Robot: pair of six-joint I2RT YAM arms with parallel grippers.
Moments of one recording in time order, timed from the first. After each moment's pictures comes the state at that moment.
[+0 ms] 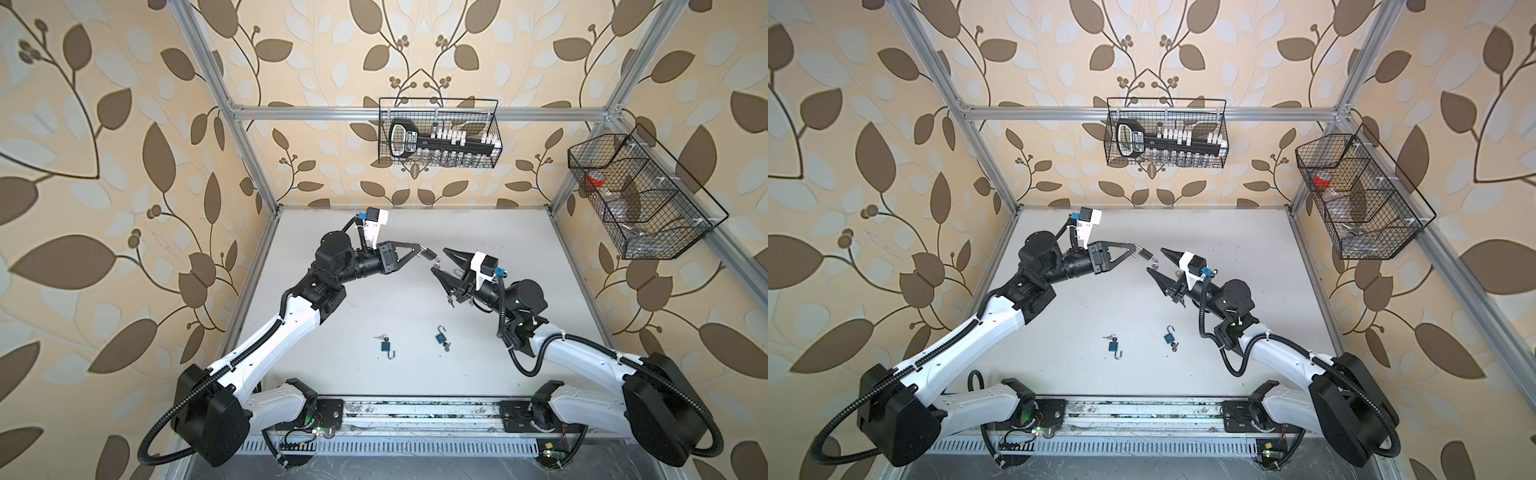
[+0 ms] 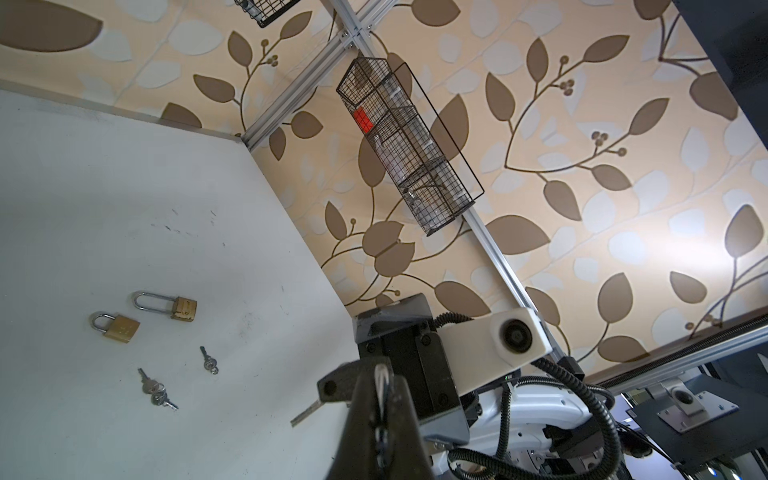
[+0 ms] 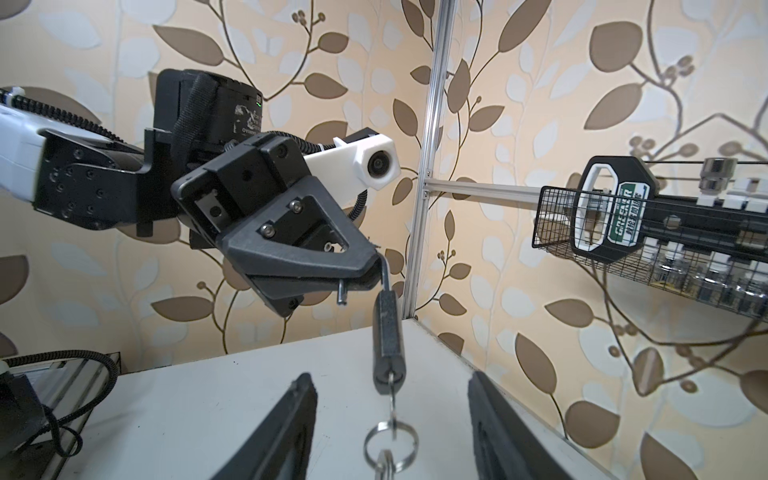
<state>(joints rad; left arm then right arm) -0.49 1.17 0.95 0.24 0.70 -0.90 0.56 1.21 0.53 1.03 -0.42 0.01</state>
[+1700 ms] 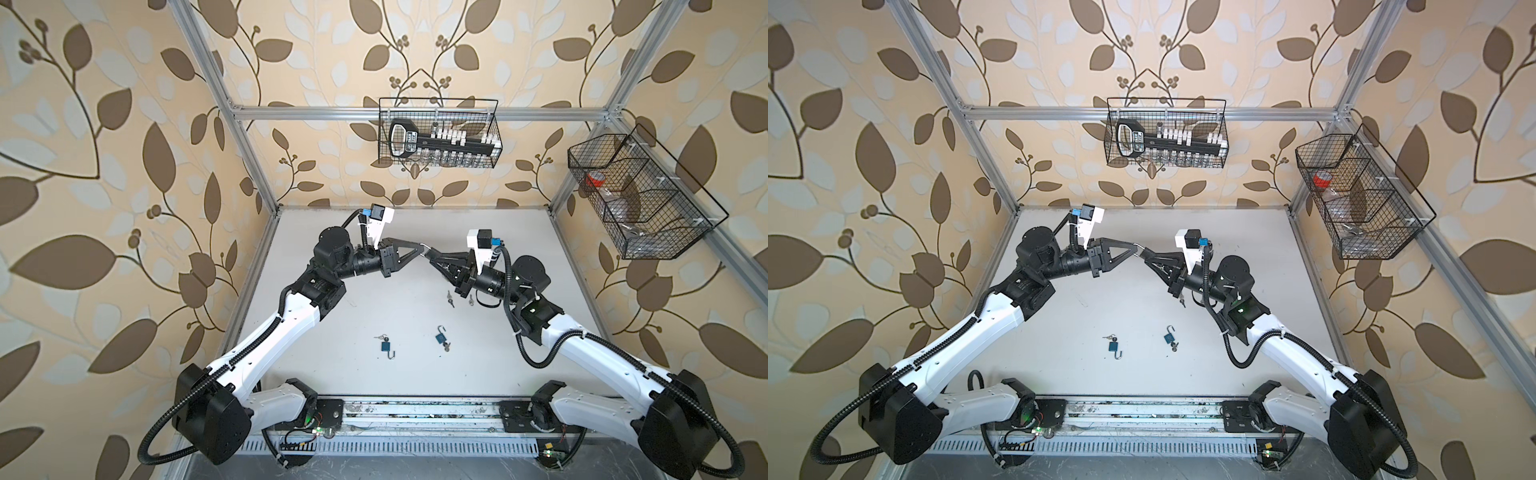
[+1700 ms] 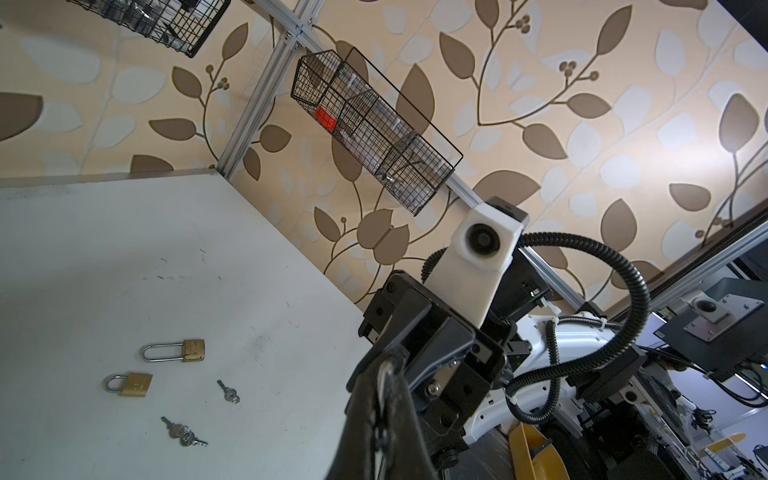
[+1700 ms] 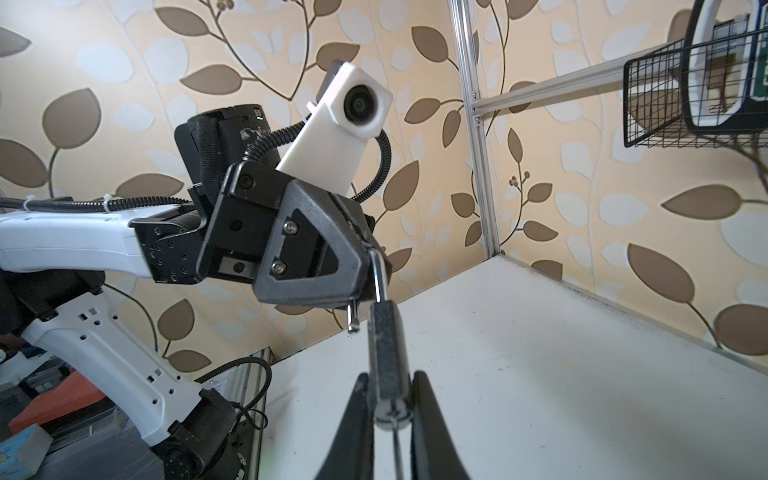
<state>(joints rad) -0.48 1.19 1.00 0.22 0.80 -0.67 0.53 1.12 0.73 0.54 -0.56 0.33</state>
